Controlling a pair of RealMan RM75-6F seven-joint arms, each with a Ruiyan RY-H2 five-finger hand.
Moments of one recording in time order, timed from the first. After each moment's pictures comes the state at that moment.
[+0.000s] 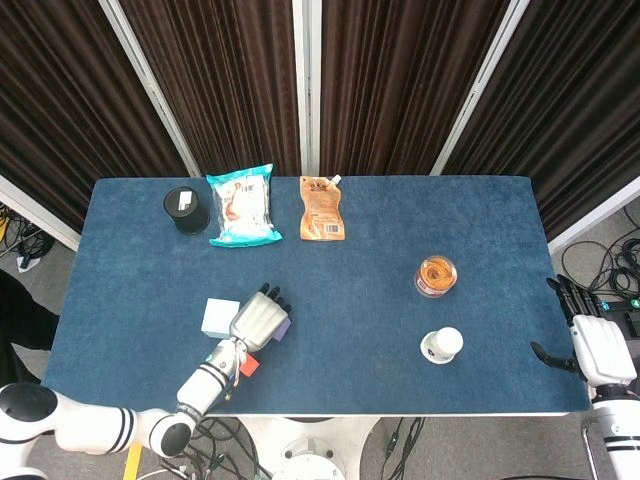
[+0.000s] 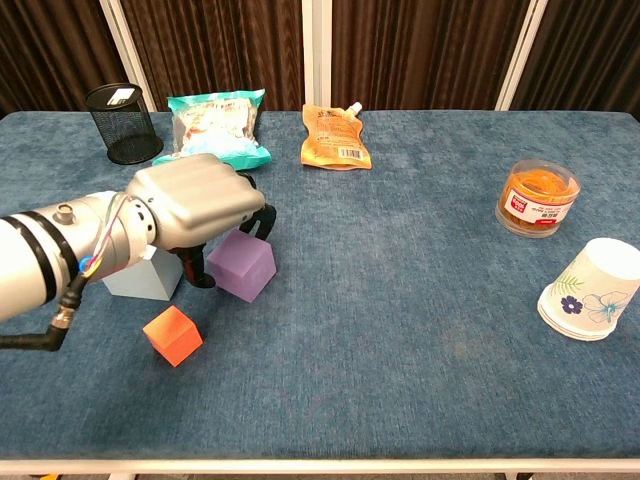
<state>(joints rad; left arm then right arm) -0.84 -1.70 -0.04 -1.59 0.96 1.06 1.00 0.15 -0.95 0.09 -1.81 -1.34 1.28 0.09</state>
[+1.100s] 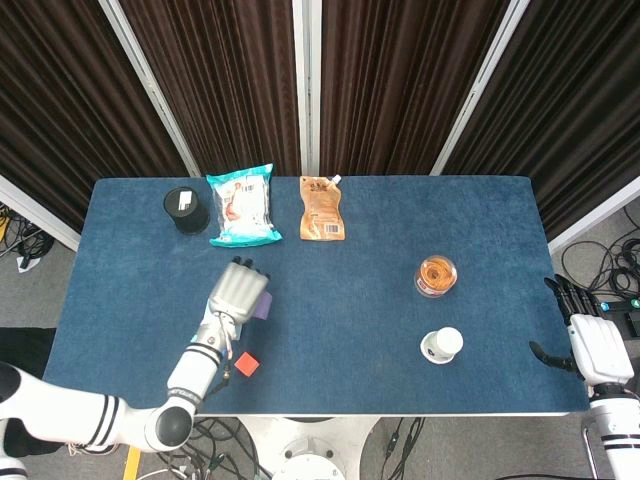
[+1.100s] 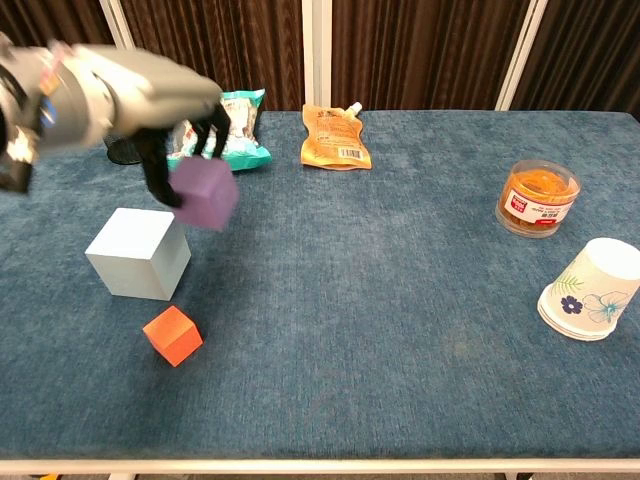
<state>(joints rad) -0.97 -1.48 -0.23 -1.97 0.45 1.26 1.23 0.16 -0.96 0.09 -1.81 -1.33 1.28 0.07</state>
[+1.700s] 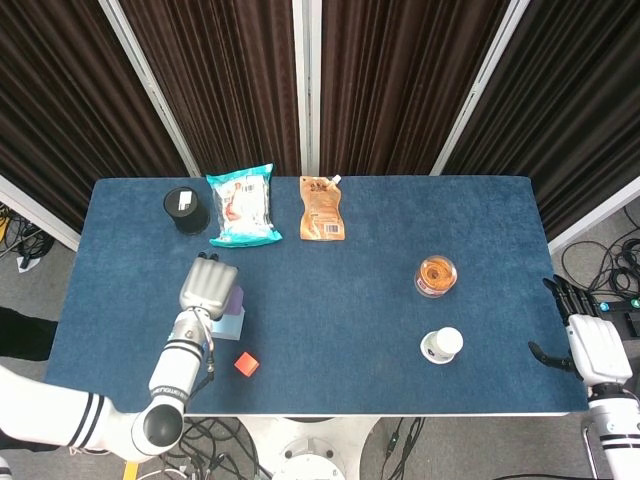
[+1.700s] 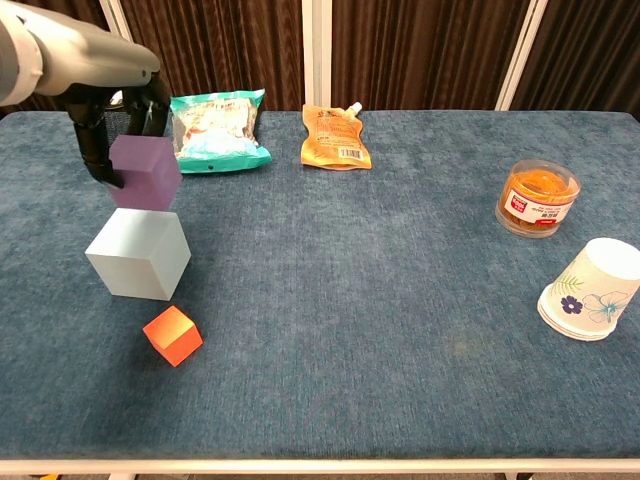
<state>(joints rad) -1.04 -1.37 -0.26 -2.10 0.19 1.41 1.23 0.16 -0.96 0.09 -1.81 -1.33 1.28 0.06</state>
